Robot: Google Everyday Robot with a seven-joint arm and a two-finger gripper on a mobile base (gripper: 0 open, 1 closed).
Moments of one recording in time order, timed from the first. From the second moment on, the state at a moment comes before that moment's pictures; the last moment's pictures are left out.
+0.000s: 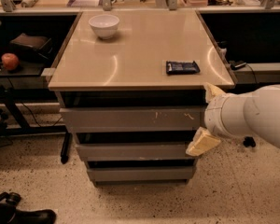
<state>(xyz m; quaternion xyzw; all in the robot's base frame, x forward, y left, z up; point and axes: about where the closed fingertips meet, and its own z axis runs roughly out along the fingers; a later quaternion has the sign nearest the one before) 0.489 -0.164 0.804 -0.57 0.74 -0.10 0.33</state>
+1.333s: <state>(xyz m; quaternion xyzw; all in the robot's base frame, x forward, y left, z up) 0.508 -0.135 0.775 -0.55 0.73 -0.12 0.38</state>
